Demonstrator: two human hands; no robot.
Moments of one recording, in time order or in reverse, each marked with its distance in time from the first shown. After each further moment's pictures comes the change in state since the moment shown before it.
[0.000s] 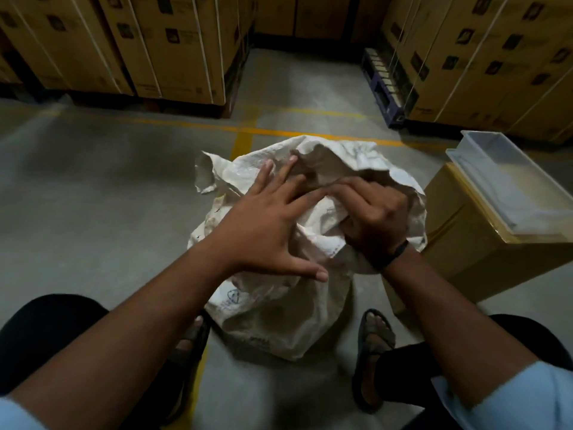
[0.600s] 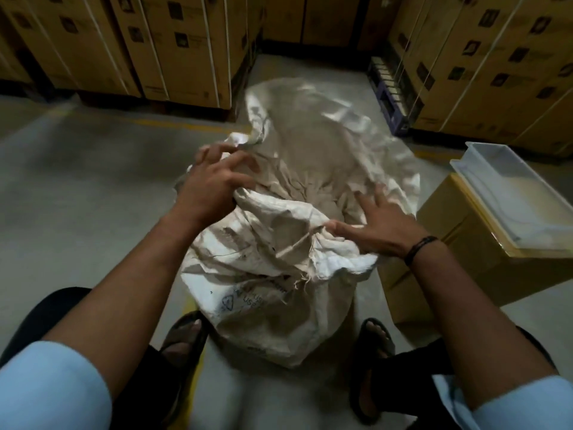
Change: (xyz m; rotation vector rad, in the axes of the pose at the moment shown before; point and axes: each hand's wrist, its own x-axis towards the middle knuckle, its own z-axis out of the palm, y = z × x) left_hand 0.006 -0.108 0.020 0.195 0.271 -0.149; right_hand -0.008 0.046 0.005 0.086 -1.152 0.719
